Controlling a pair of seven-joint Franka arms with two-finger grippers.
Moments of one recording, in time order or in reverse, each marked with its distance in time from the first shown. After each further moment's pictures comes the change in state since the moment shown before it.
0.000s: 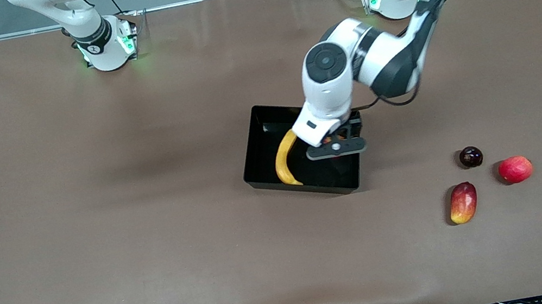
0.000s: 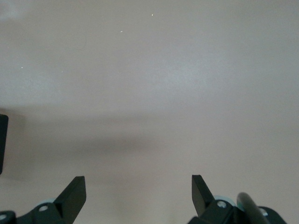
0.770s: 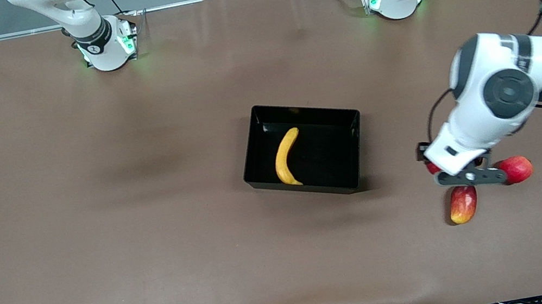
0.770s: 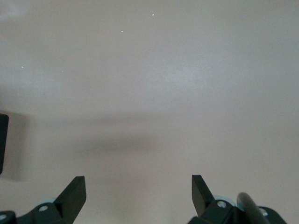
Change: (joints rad) left arm 0.388 0.033 -0.002 0.052 -0.005 -0.047 0.526; right arm 0.000 0.000 0.002 0.000 0.000 0.000 0.000
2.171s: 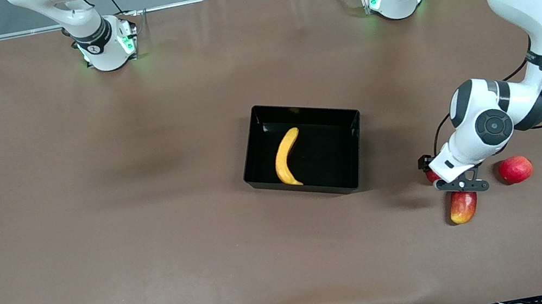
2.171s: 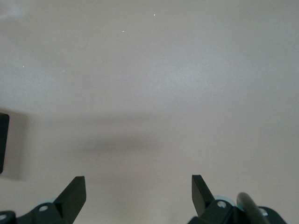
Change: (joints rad) left arm 0.128 0.143 0.002 -0.296 0.118 0.448 0.023; right arm 0.001 0.000 0.004 0.000 0.000 0.000 0.000
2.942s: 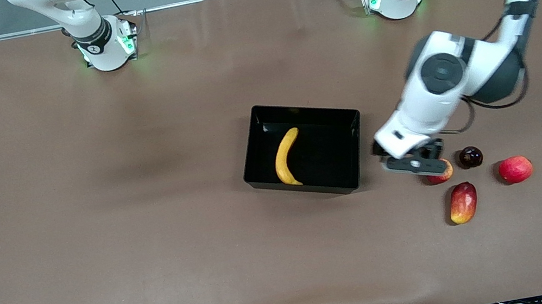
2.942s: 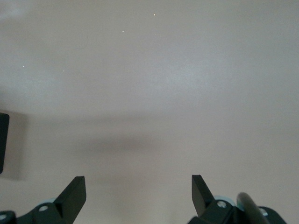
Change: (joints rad) left arm -0.083 -0.196 -0.267 0.043 0.000 -0.163 -0.245; right arm 0.000 0.000 0.000 0.000 0.000 0.000 0.000
